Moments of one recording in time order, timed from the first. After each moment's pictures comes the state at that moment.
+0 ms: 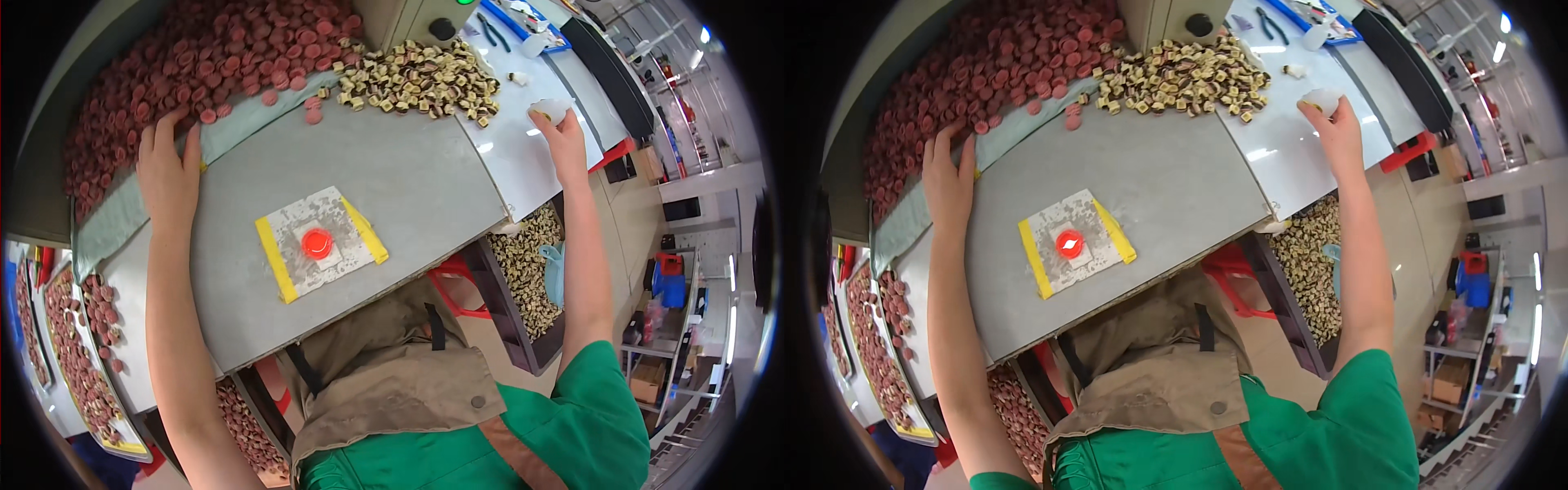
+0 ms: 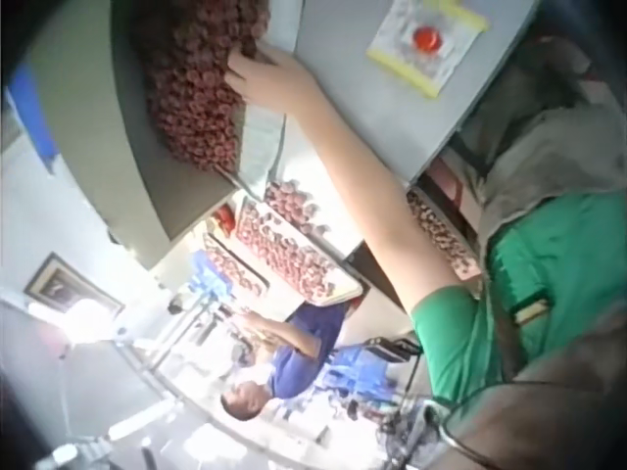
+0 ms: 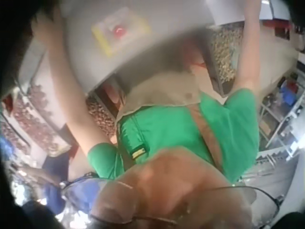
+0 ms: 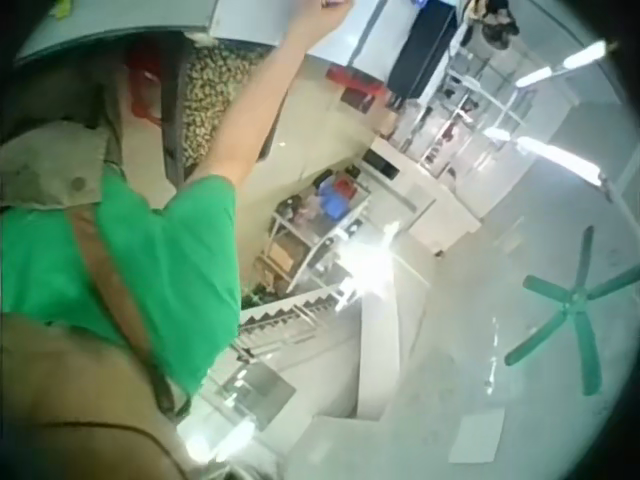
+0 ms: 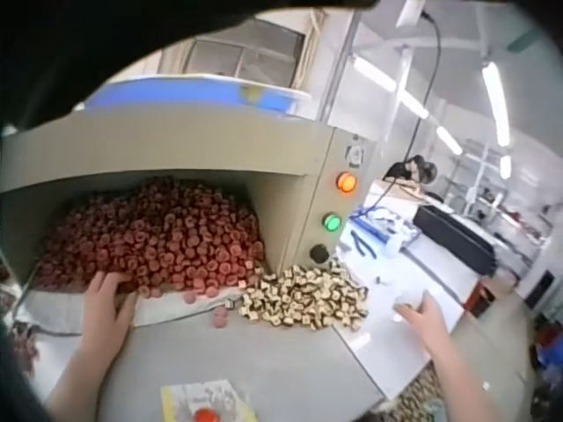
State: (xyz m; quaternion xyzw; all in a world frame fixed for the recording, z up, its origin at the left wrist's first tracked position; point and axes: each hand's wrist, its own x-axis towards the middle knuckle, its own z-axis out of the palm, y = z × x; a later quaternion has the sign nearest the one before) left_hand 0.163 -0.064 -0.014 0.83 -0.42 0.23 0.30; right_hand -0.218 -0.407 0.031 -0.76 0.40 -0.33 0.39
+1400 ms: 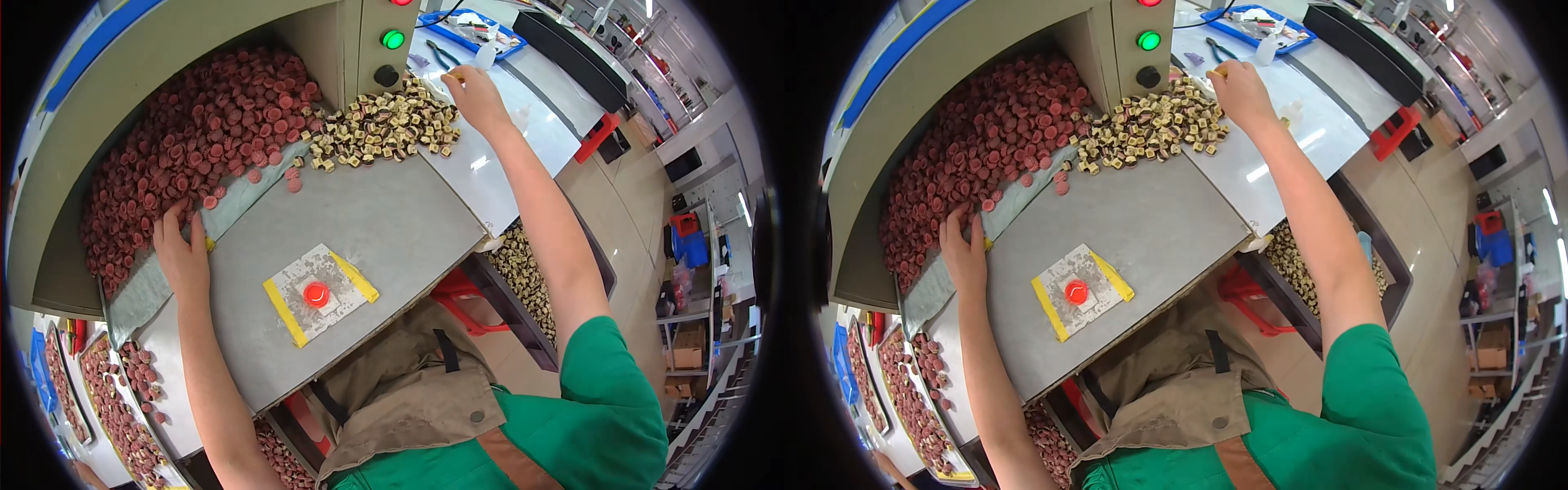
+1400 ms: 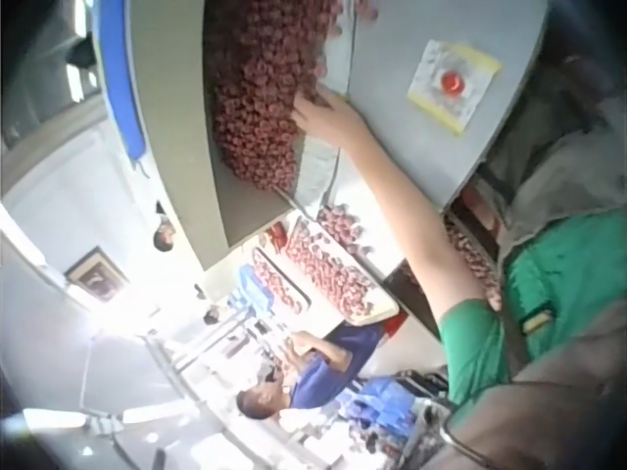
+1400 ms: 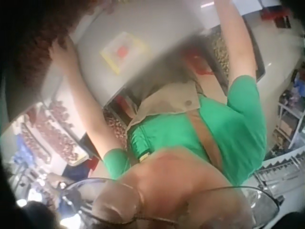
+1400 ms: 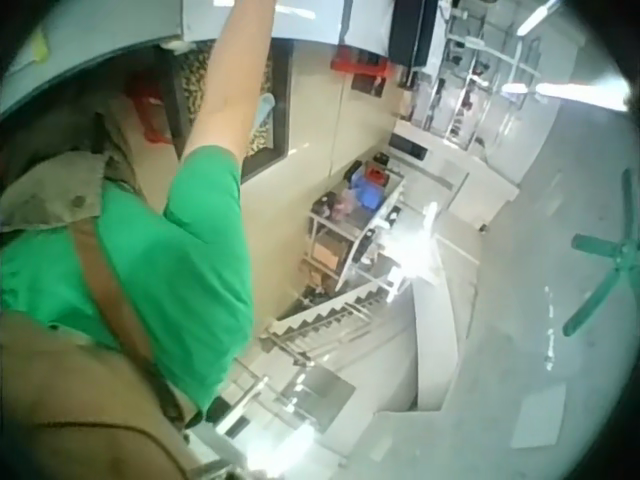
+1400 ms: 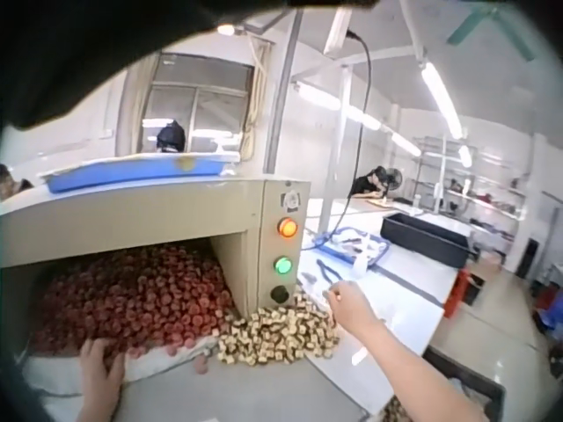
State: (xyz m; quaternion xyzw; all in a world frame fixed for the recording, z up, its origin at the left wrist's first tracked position) left_hand 0.162 -0.062 -0.001 0.83 -0.40 0.18 0.34; right_hand -0.120 -0.451 0.040 -0.86 0.37 -0.33 0.10
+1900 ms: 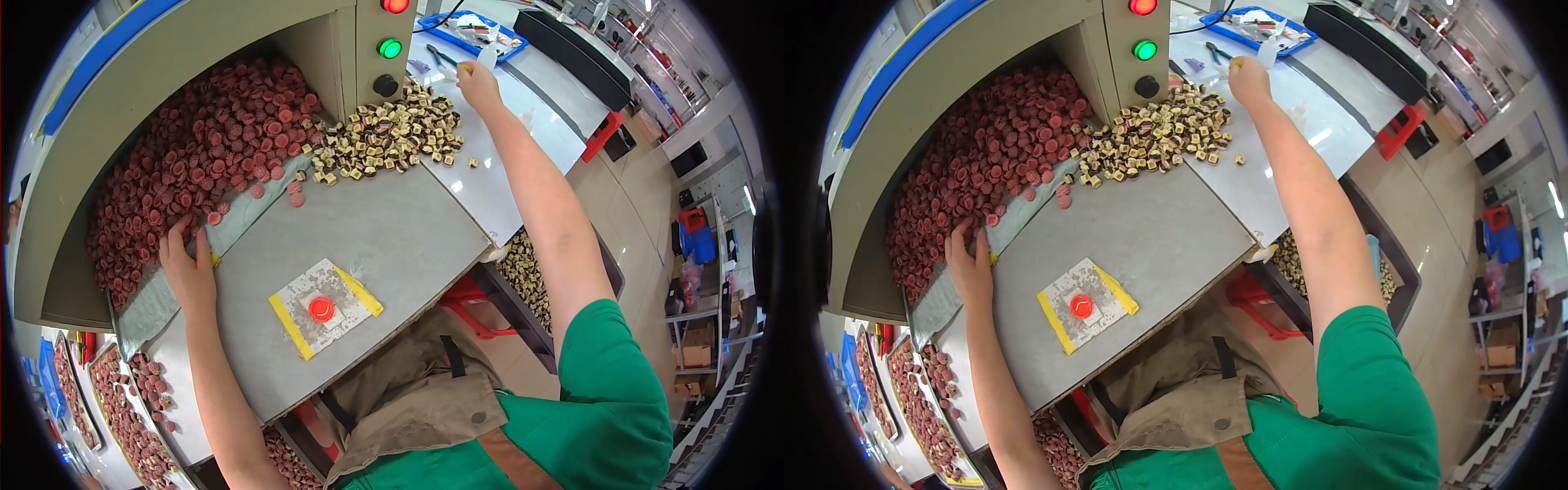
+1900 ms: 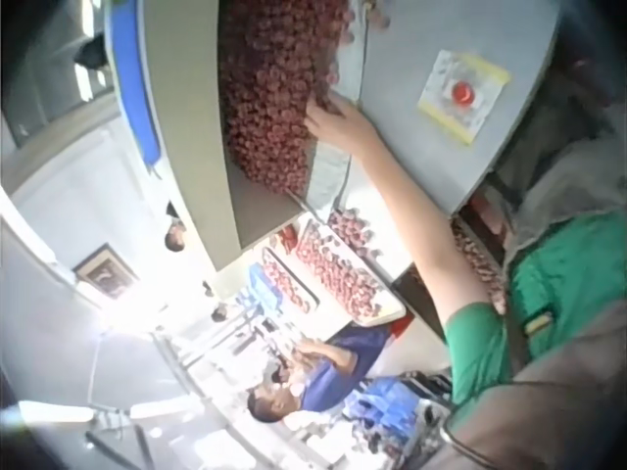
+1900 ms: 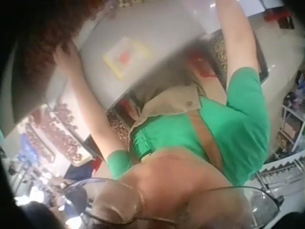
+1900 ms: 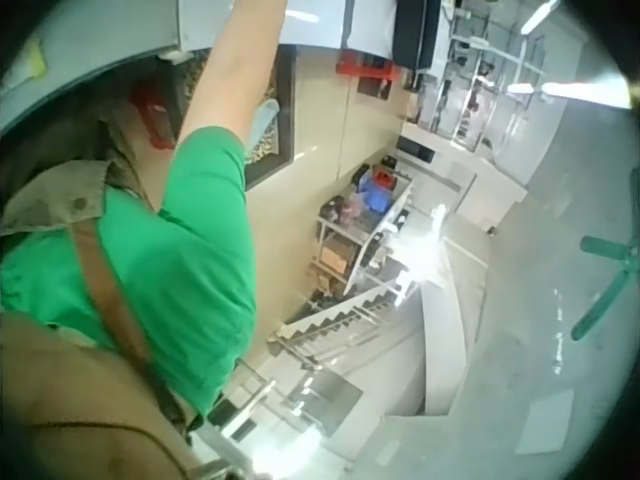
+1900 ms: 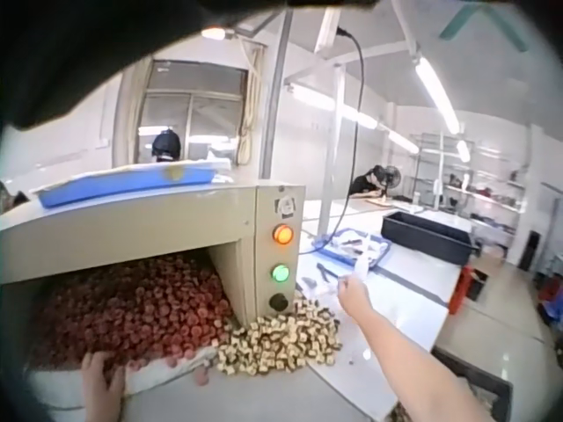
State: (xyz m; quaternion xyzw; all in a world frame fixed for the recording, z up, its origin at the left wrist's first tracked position) left_hand 0.163 -0.073 0.000 0.83 -0.40 0.17 0.35; right_hand -0.106 -0.559 0.005 -0.77 0.49 -0.38 0.14
